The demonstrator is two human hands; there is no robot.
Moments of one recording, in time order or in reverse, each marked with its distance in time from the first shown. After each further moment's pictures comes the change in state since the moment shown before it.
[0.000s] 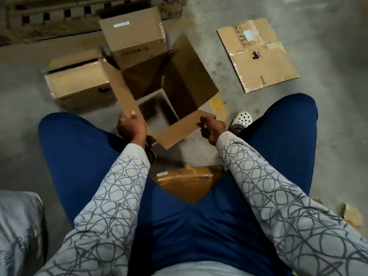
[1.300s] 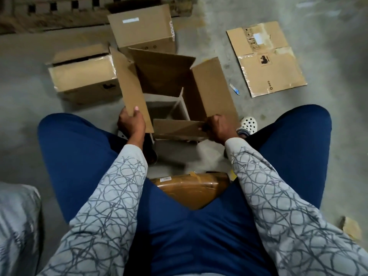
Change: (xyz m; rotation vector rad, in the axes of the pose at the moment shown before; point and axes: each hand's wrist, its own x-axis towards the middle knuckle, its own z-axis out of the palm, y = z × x) left_hand 0.019 0.003 -0.003 -0.165 -0.037 0.028; right_hand 0.009 -0.023 -0.011 -1.556 -0.092 -0.796
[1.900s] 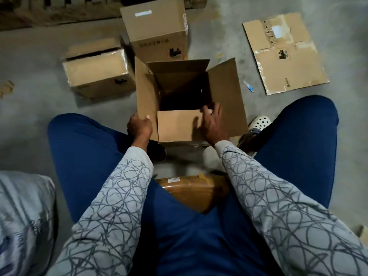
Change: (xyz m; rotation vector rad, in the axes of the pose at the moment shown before) left_hand 0.013 -0.021 -0.010 0.277 -0.182 -0.036; right_hand 0.022 -0.049 0.054 0.075 0.396 -0.032
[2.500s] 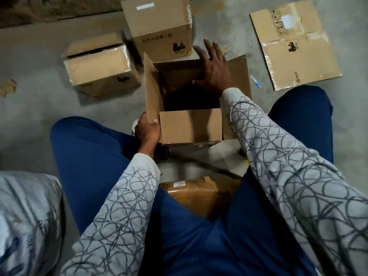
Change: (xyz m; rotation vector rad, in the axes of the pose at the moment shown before) left_hand 0.000 -0.006 0.009 0.141 -0.074 0.060; right_hand 0.150 -0.026 -0.059 -0.045 -0.111 -0.229
